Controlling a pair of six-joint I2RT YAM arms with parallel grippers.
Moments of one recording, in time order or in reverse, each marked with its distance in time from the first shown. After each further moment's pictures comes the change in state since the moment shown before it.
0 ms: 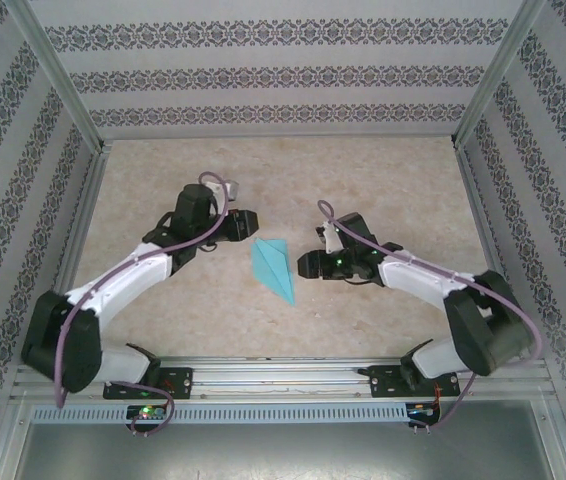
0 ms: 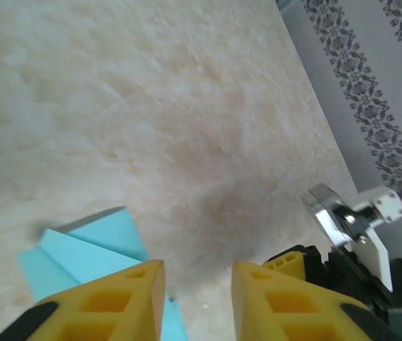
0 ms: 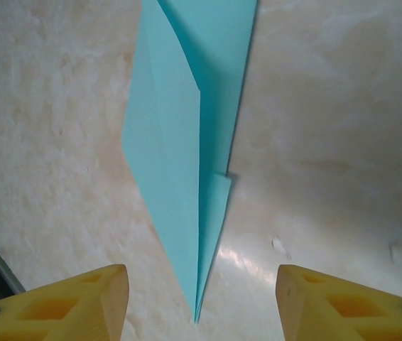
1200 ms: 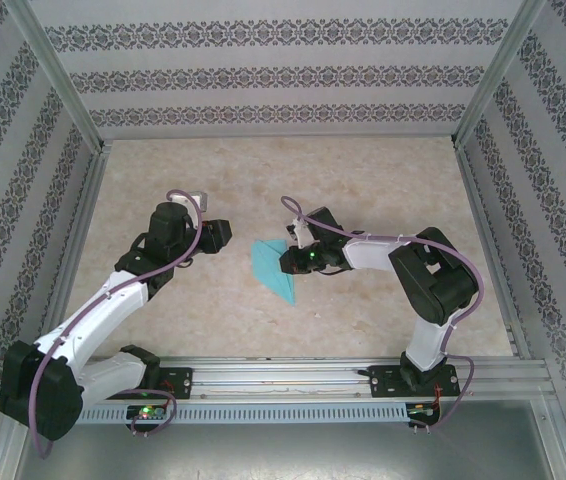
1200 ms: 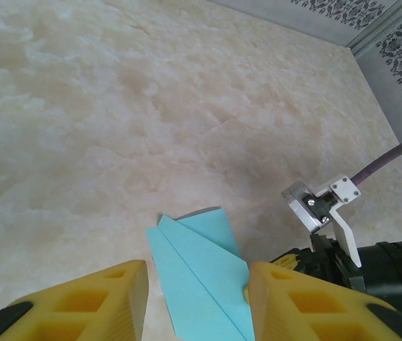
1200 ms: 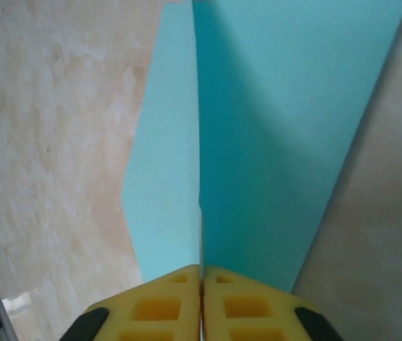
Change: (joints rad) left arm 0.061 -0.241 -0.137 -0.097 -0.186 0.055; right arm 0.060 0.352 0.182 0.142 -0.084 -0.031
